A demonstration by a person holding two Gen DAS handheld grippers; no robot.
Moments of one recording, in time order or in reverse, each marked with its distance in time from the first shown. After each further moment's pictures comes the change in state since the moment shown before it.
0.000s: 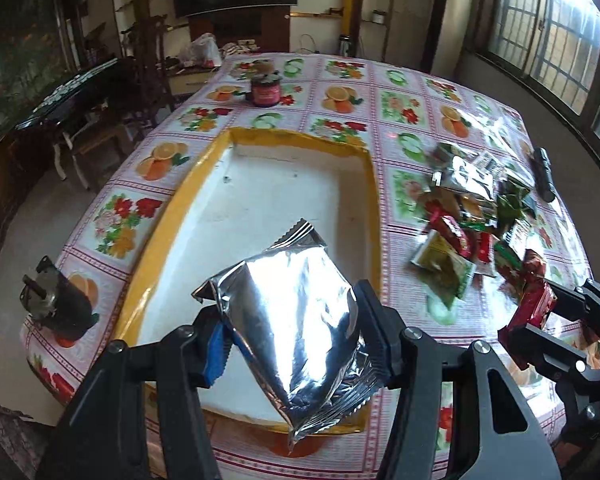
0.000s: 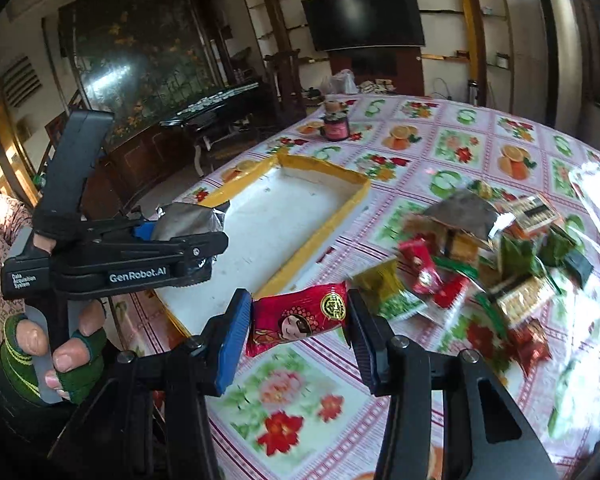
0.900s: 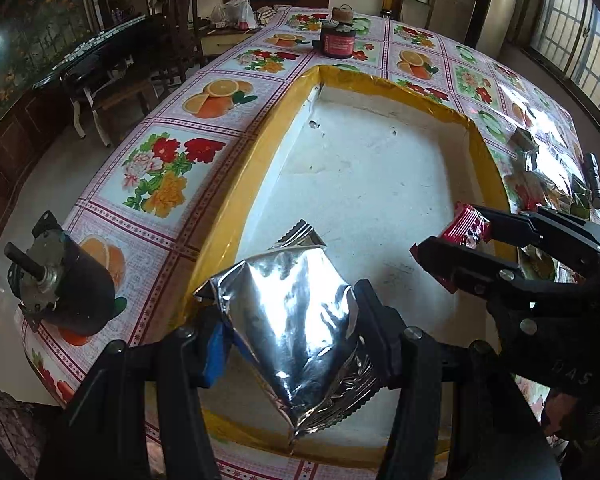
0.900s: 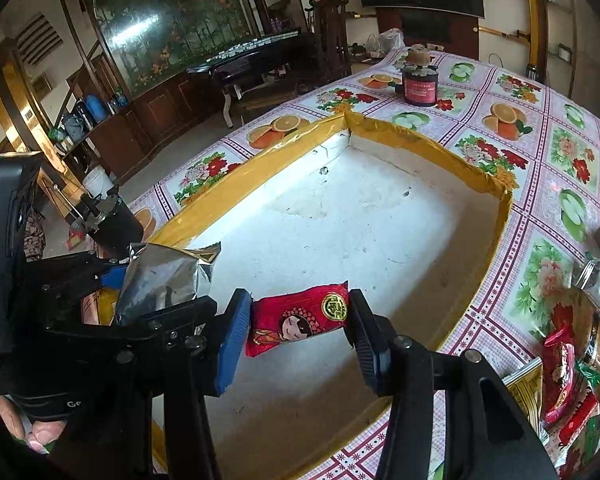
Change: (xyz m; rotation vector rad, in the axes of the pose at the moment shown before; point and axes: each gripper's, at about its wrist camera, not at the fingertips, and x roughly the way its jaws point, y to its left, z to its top) left arm 0.058 0.070 -0.015 -0.072 0.119 0.059; right arm 0.151 0.042 0.041 -0.092 0.188 0.082
